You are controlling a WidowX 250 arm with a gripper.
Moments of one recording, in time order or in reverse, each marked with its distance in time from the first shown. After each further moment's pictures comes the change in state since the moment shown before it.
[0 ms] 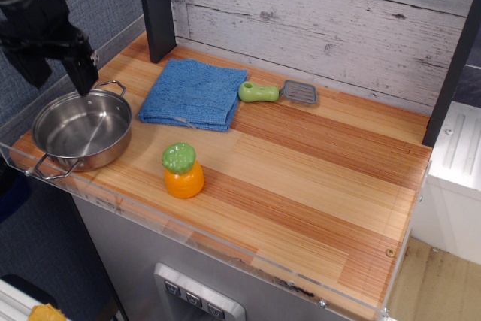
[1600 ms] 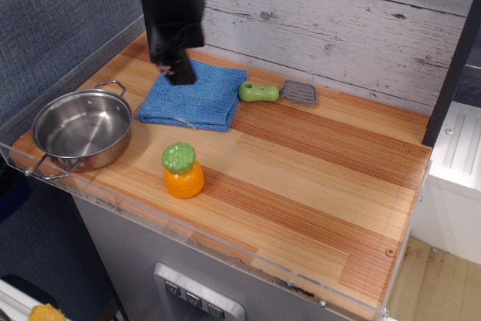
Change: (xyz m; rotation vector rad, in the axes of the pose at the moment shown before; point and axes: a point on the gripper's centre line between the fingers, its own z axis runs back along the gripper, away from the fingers) arm 0.070 -0.117 -0.005 -0.080 -0.172 -1.367
